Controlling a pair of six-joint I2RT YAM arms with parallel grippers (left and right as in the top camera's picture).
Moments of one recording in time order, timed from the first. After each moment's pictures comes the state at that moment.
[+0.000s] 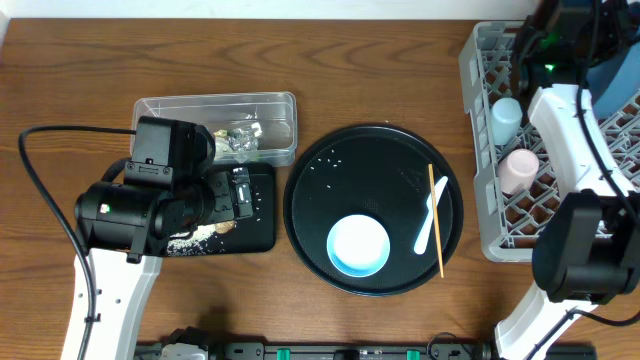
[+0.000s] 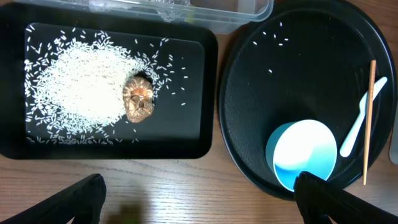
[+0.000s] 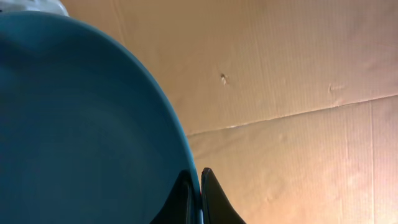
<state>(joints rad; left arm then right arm) -0.16 1.16 1.31 -1.30 0.12 -0.33 -0.04 1.93 1.62 0.20 1.36 -1.18</state>
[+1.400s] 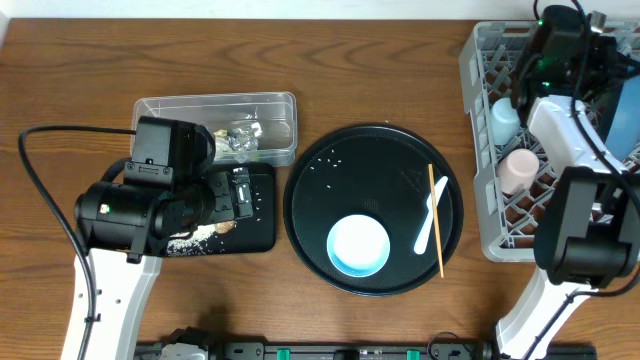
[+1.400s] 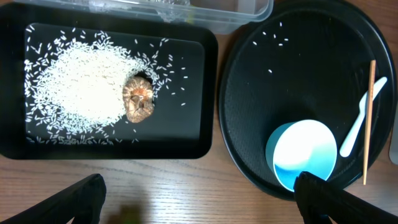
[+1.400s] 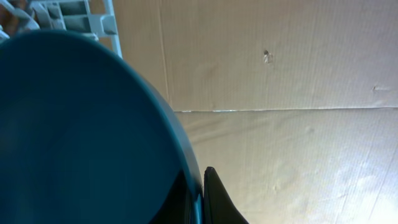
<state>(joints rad) -0.16 1.16 1.31 -1.30 0.12 -0.33 -0.09 2.04 1.49 0.25 1.40 -1.17</state>
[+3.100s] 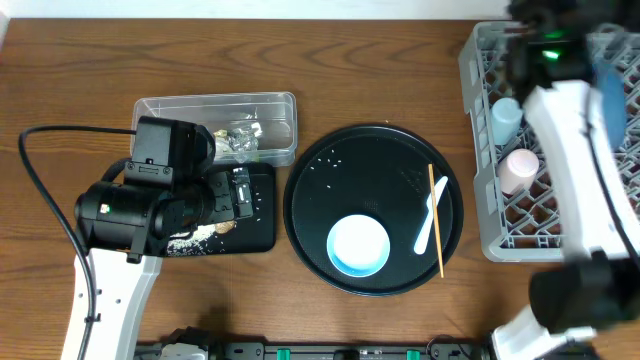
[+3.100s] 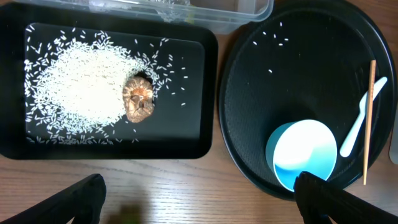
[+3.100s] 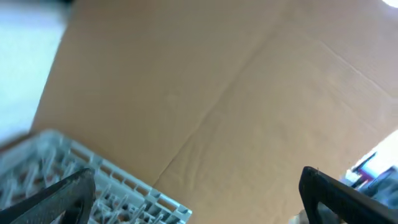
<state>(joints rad) -0.16 1.16 1.31 -1.30 0.12 -0.33 0.11 1.78 1.83 0.54 1.54 -1.08</state>
